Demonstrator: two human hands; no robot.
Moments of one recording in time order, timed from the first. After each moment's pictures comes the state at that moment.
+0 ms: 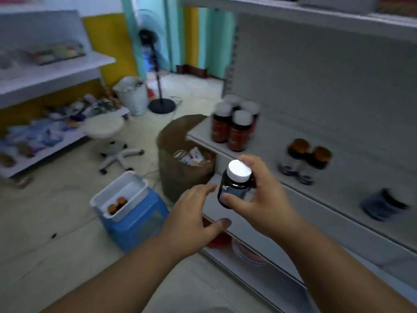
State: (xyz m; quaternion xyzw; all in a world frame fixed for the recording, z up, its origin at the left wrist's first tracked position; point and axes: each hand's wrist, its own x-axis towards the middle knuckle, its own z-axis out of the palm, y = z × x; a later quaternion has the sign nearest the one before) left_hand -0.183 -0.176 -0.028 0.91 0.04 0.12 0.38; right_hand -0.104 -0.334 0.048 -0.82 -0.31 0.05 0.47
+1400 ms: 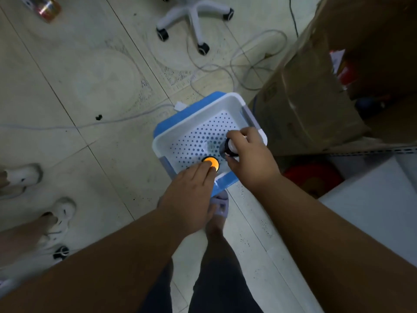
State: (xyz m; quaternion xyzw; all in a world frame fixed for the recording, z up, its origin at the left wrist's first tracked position) left_hand -0.130 0.236 -0.409 0.95 0.18 -0.14 0.19; right_hand 0.046 0.167 -0.418 -0.84 -0.45 0.25 0.14
